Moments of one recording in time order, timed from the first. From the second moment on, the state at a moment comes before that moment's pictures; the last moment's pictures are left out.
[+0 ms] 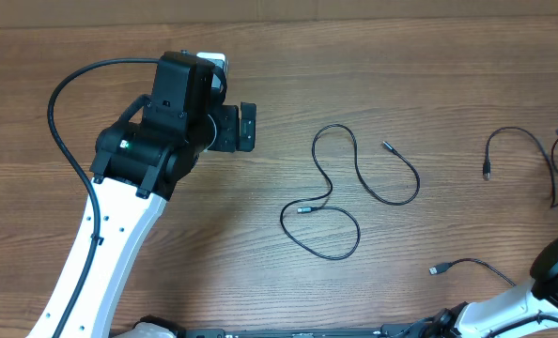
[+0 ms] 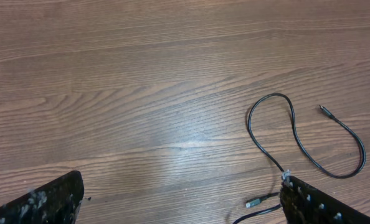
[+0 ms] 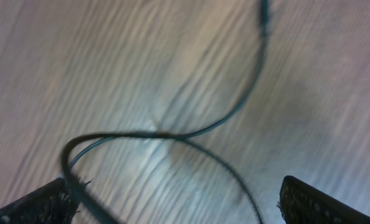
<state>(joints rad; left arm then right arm) -0.35 1.40 1.55 -1.00 -0.04 -0.23 -0.71 1.86 1.45 -0.68 0.06 0.43</state>
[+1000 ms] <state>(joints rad) -0.35 1.40 1.55 -1.00 -0.04 -0.23 -0.37 1.34 1.56 -0.95 -0.47 0.25</state>
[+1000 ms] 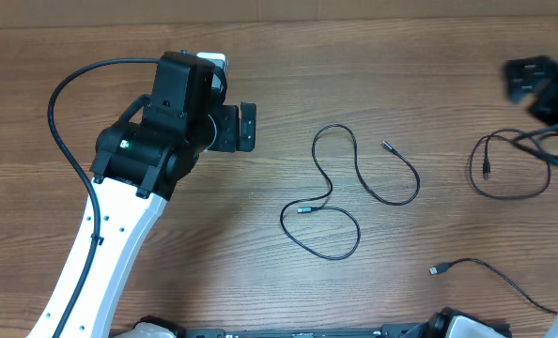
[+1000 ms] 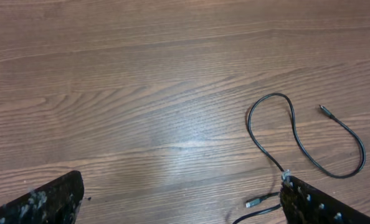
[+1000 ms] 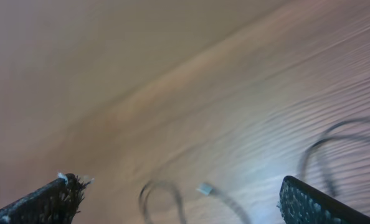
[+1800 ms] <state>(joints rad) -0.35 1.40 1.55 -1.00 -0.04 -0.23 0.32 1.62 1.24 -0.91 -0.47 0.57</state>
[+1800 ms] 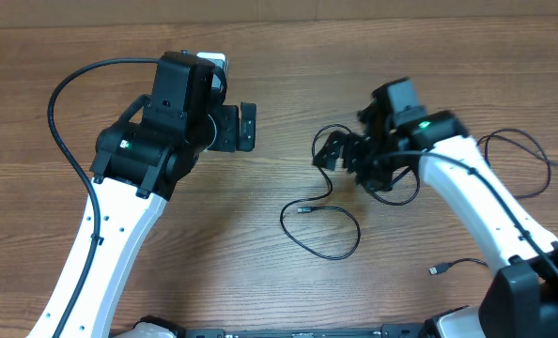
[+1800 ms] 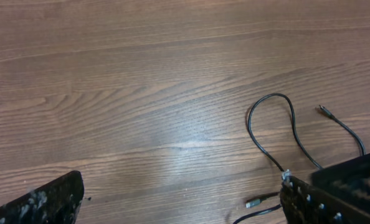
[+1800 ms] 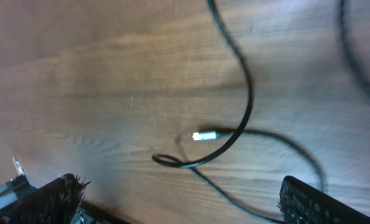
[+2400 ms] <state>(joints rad) -0.35 1.40 1.55 -1.00 -0.04 -0.23 0.47 1.63 0.93 -0.45 -0.33 0.99</state>
